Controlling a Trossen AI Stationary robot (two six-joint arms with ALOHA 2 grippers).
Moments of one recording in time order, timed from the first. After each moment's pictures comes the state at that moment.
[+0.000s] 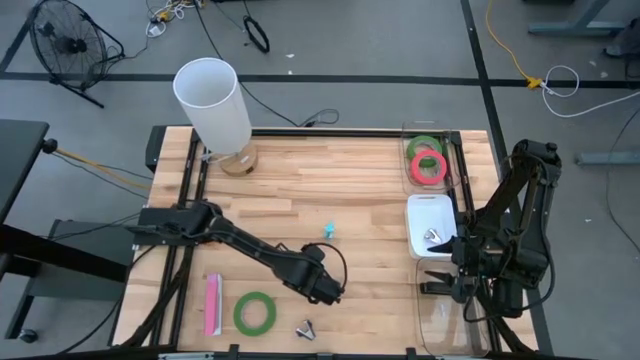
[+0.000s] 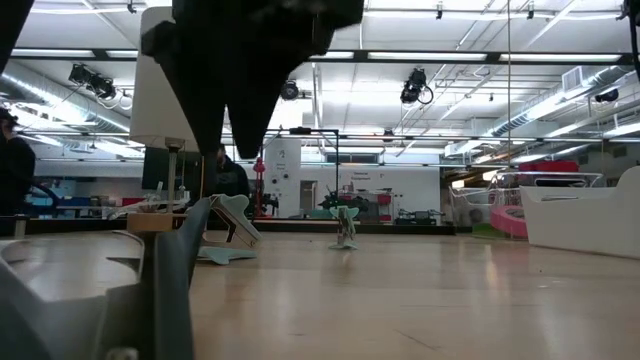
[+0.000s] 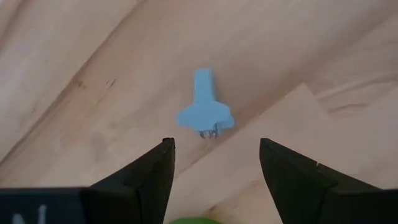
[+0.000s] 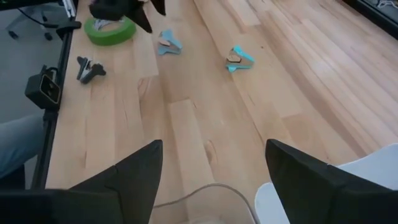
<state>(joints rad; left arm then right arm) -0.43 2.21 1.94 -1.34 -0.18 -1.27 1.26 1.14 0.90 -1.17 0.94 1.45</state>
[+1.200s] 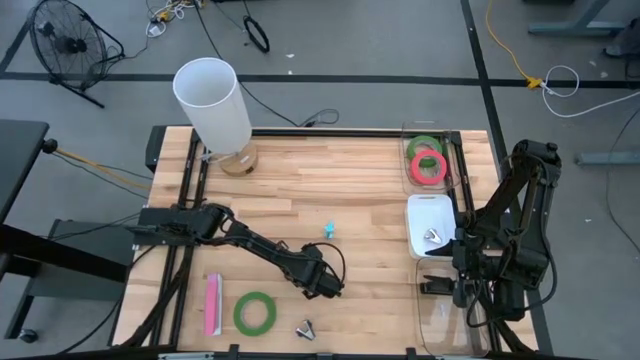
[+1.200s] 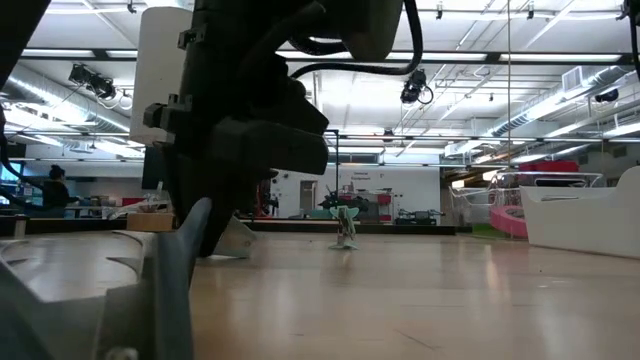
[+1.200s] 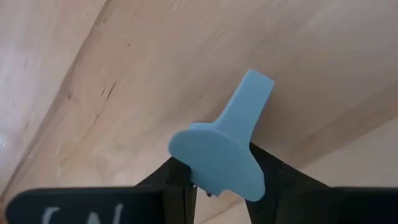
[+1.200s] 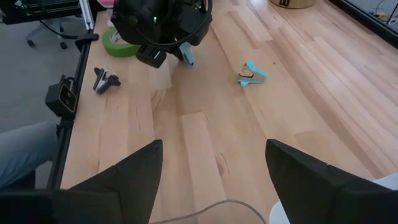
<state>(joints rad) -0.39 2.29 1.80 -1.26 -0.14 -1.16 1.26 1.14 0.90 -1.08 0.98 1.35</state>
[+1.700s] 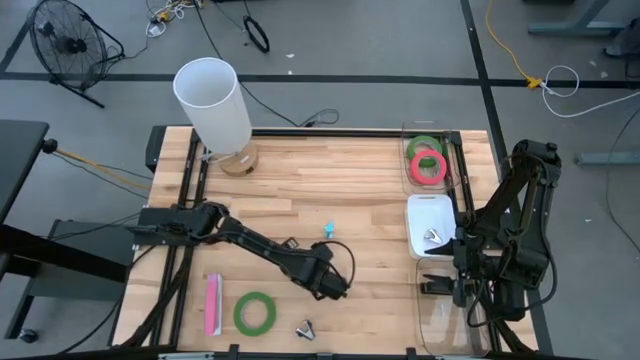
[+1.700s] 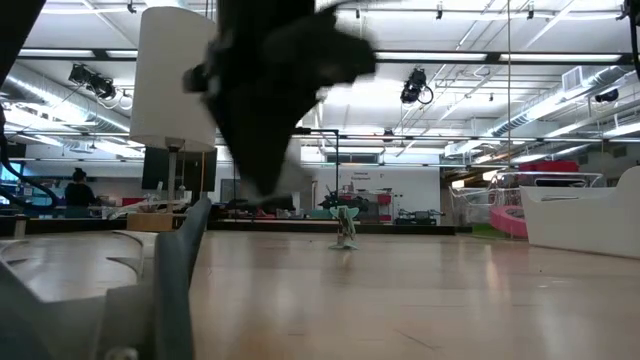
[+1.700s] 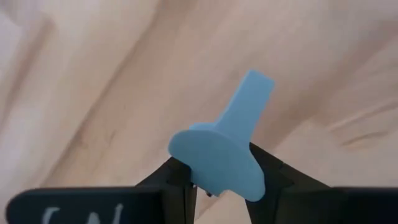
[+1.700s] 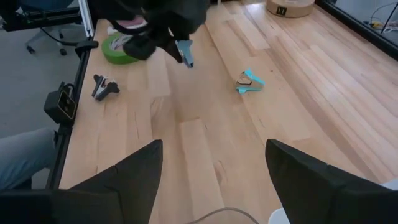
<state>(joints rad) -0.40 2.25 1.95 -1.28 -0.26 -1.08 1.25 1.14 0.90 -1.07 1.01 1.34</state>
